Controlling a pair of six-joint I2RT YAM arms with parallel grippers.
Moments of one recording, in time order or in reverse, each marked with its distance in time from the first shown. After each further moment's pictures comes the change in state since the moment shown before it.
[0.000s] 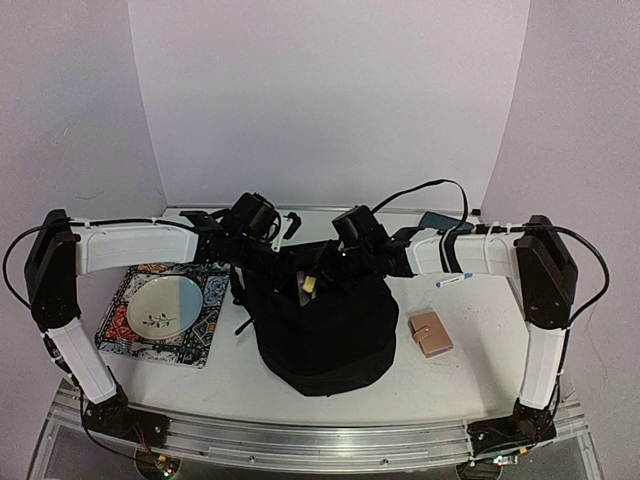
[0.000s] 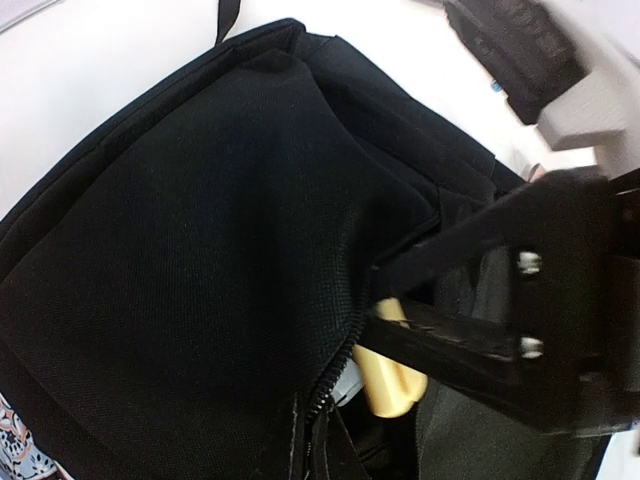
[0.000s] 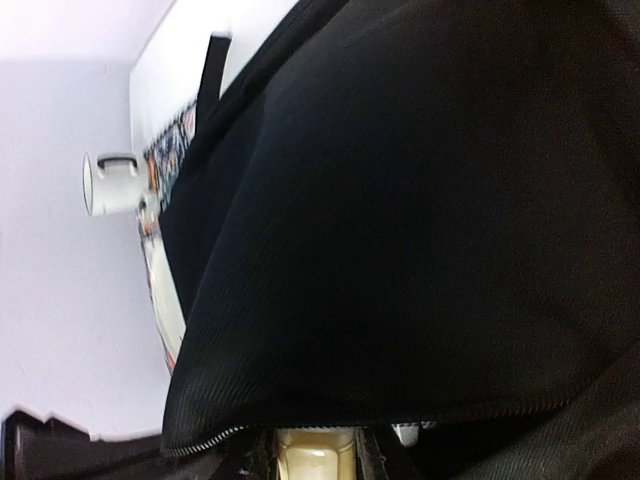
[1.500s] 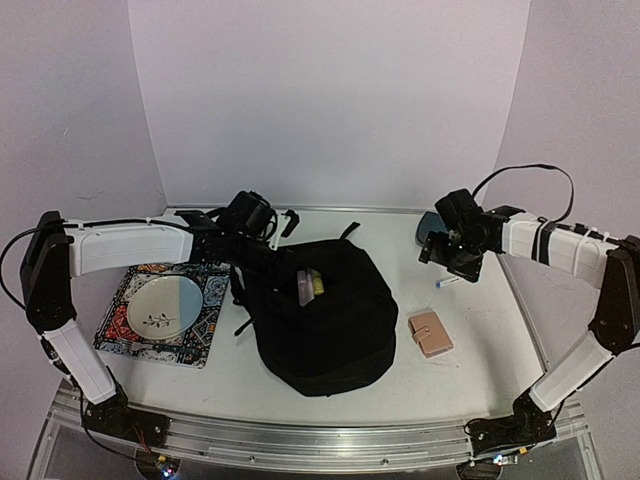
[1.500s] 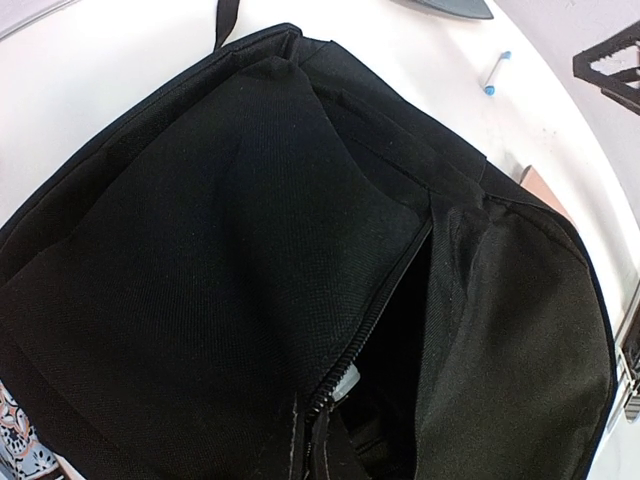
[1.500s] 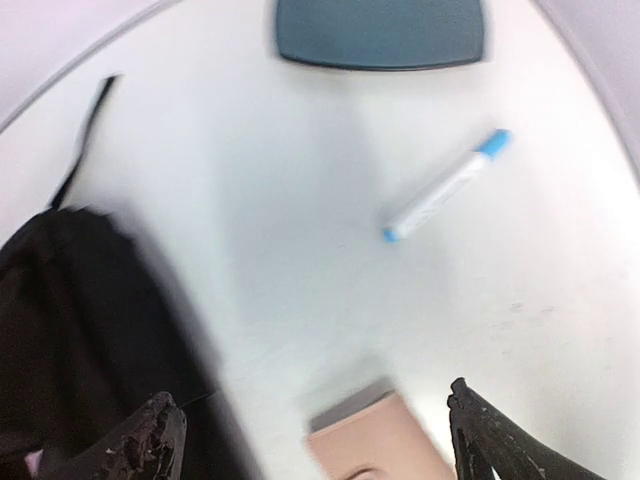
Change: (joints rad) left arm 0.001 -0.027 -0.011 0.004 0.004 0.000; right arm -0.357 -0.425 -0.257 -0.465 0.385 -0.450
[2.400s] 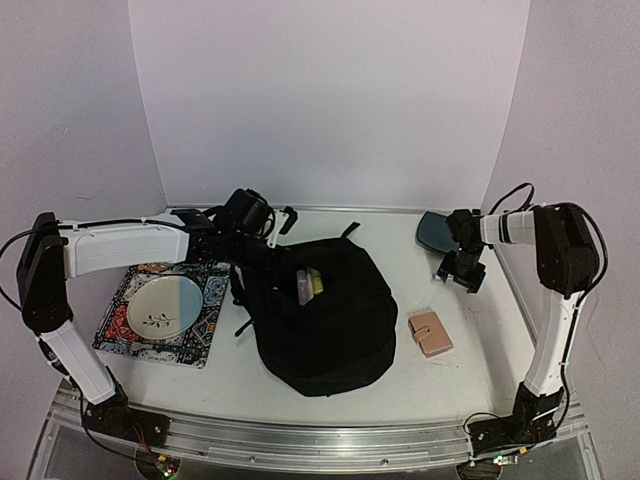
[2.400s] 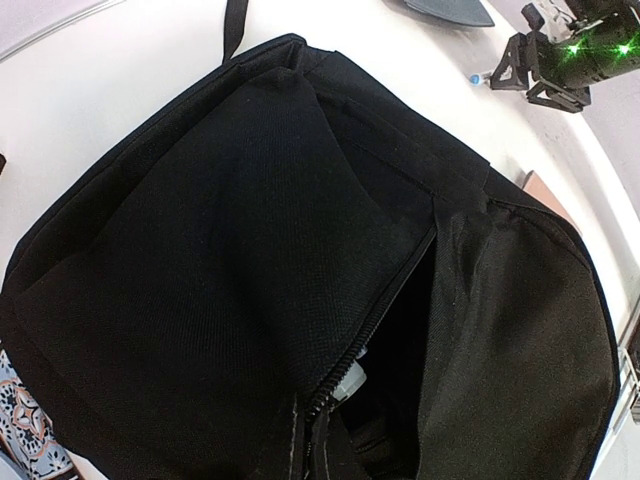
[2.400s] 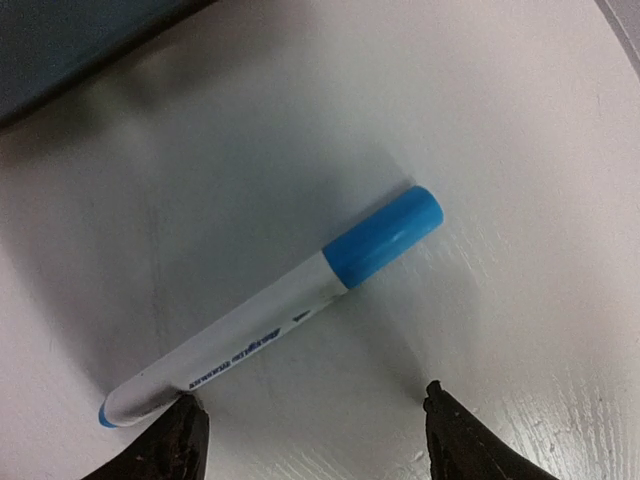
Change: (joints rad) left arm -0.001 -0.024 -0.005 0.000 -0.027 0.018; right arm -0.320 0.483 0.167 0.019 -0.075 -0.024
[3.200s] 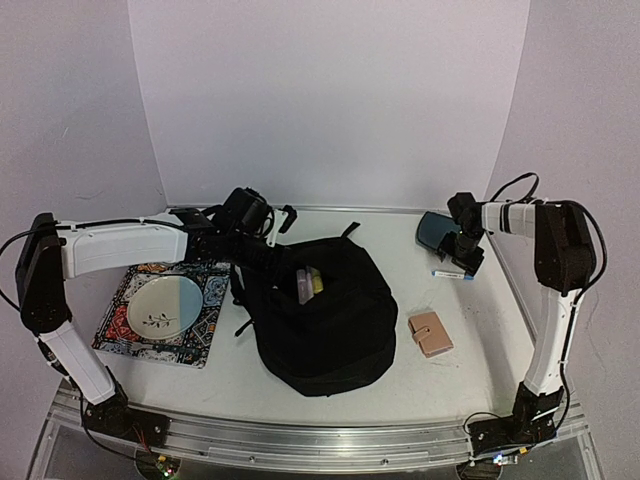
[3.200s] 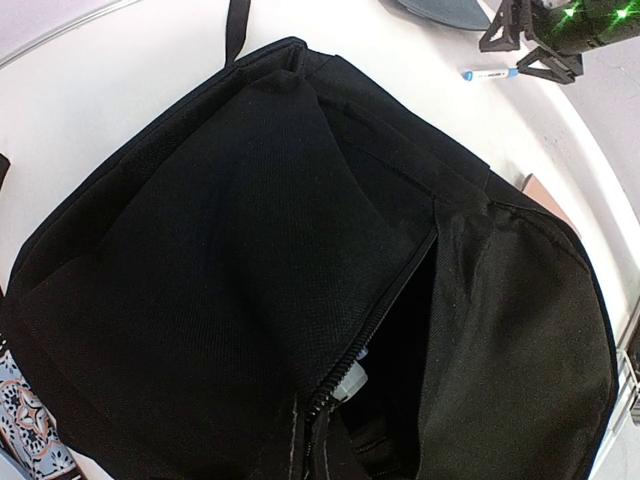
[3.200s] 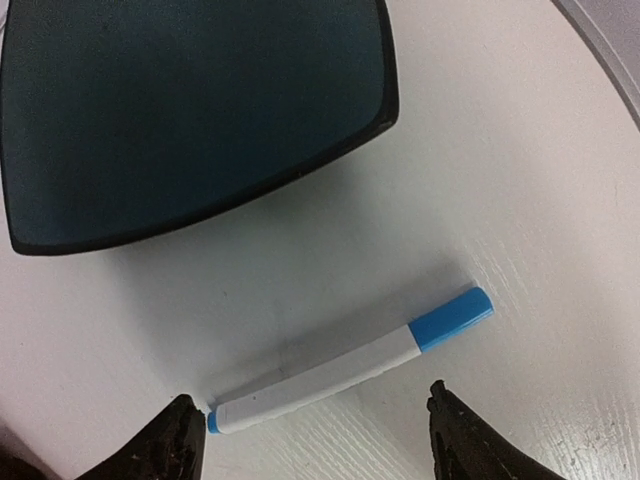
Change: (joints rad) left arm 0.000 -0.009 0.000 0.000 -0.008 0.001; right arm -0.024 0.043 0.158 -0.010 -0.036 0.028
